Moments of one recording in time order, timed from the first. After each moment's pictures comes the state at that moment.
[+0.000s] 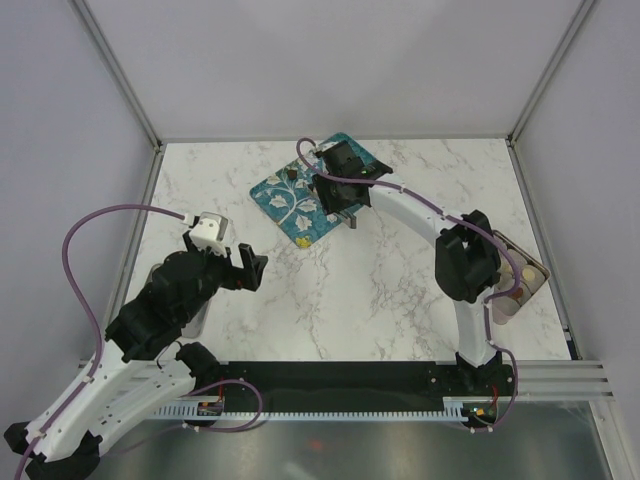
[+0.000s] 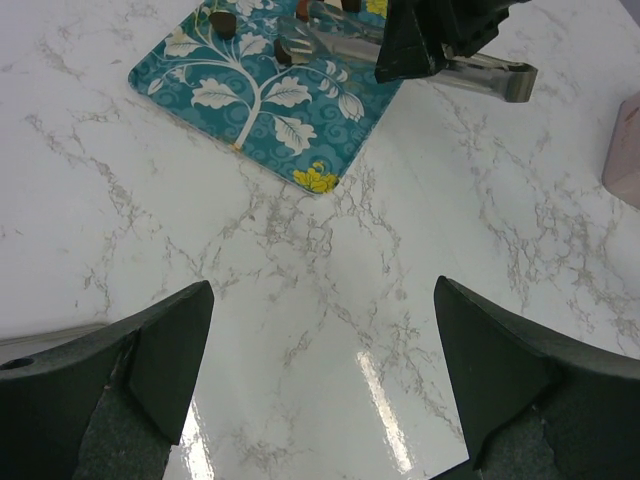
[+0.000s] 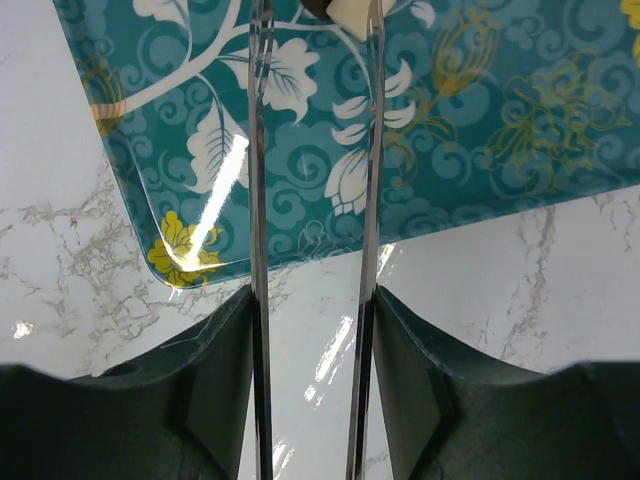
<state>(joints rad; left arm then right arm) -0.72 0.55 0.82 -0.60 -0.29 -0.27 0.62 2.03 1.79 -0.64 0.08 0.21</state>
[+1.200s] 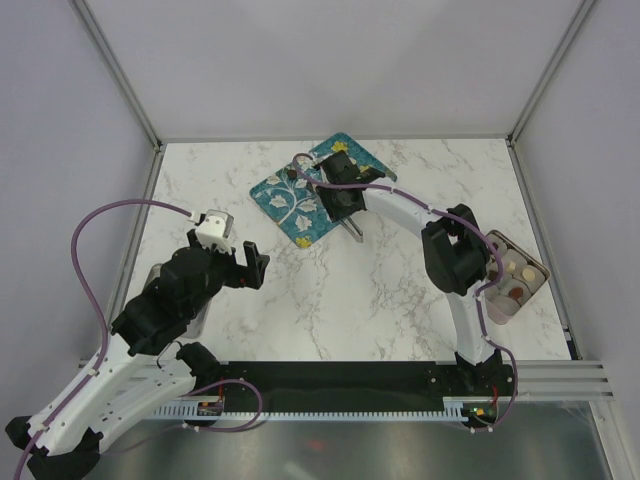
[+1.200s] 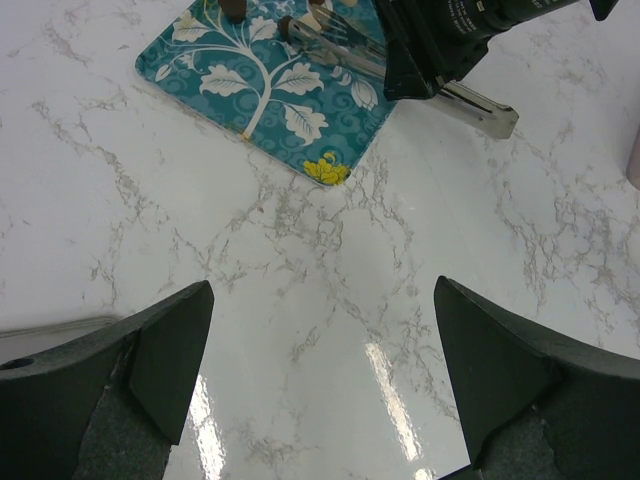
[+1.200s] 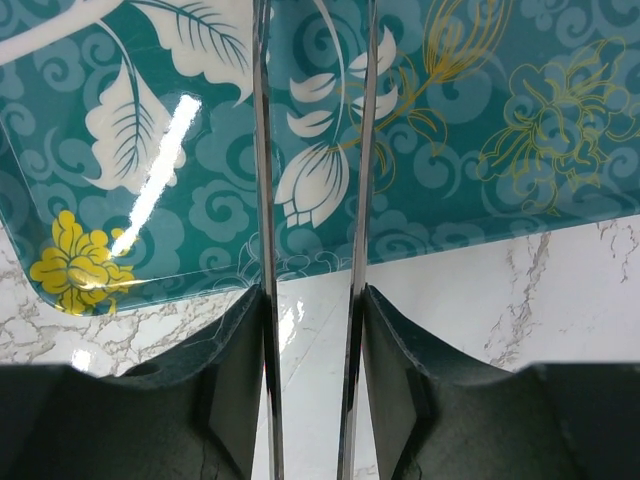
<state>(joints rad) -0.72 0.59 0.82 -0.60 -0.31 -0.27 0.62 2.15 1.77 -0.60 0.10 0.07</state>
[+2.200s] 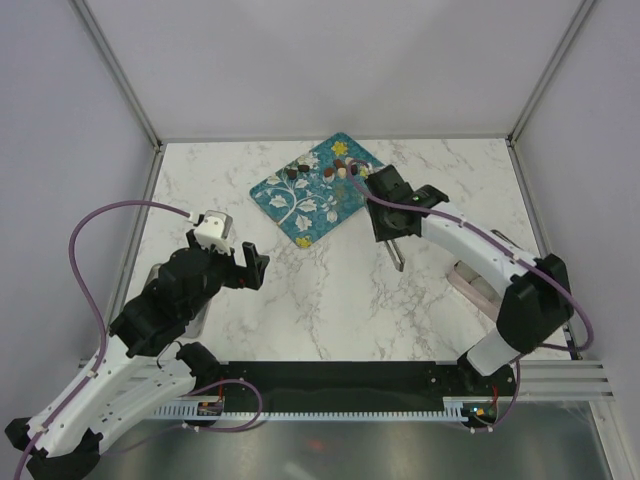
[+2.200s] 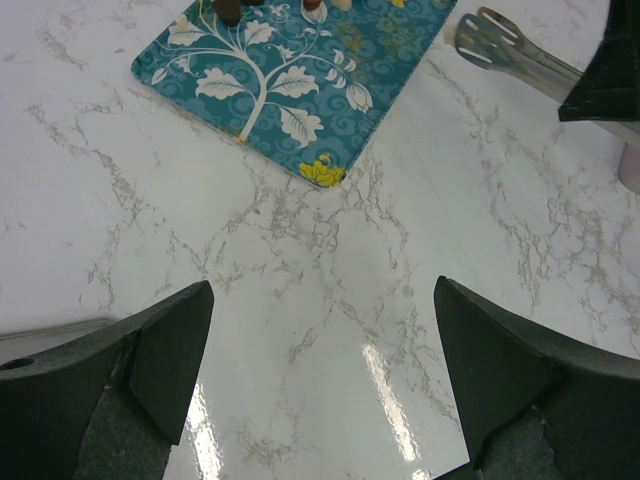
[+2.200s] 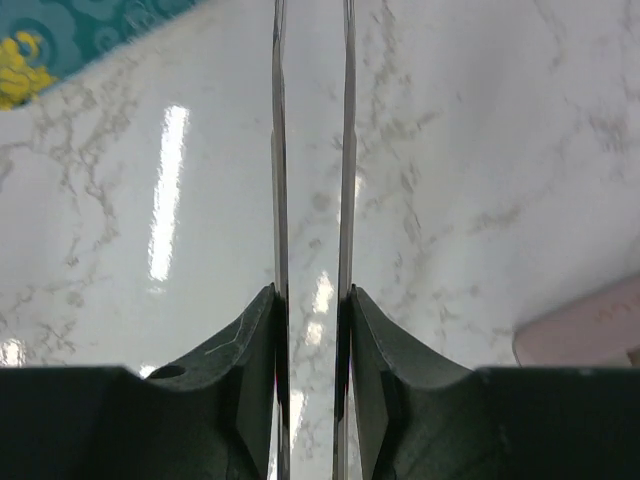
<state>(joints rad) -0.72 0.58 0.82 -0.60 -0.31 -0.27 0.61 1.65 1.39 -0.76 0.22 0.30</state>
